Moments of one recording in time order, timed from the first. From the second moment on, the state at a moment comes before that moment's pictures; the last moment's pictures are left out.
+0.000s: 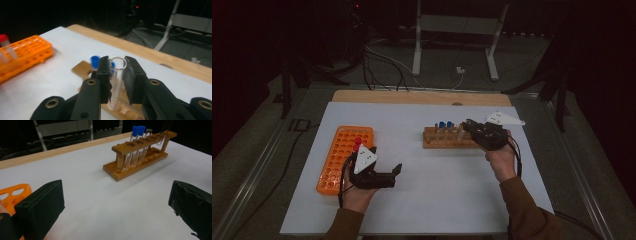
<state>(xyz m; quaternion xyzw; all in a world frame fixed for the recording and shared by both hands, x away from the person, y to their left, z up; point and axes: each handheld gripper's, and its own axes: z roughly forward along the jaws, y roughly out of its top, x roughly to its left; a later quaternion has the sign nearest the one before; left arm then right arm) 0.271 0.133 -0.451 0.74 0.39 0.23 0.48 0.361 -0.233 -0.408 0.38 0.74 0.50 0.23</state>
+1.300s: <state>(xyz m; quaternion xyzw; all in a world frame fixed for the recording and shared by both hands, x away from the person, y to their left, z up) 0.289 0.057 -0.455 0.78 0.32 0.19 0.49 0.319 -0.148 -0.427 0.29 0.80 0.52 0.09</state>
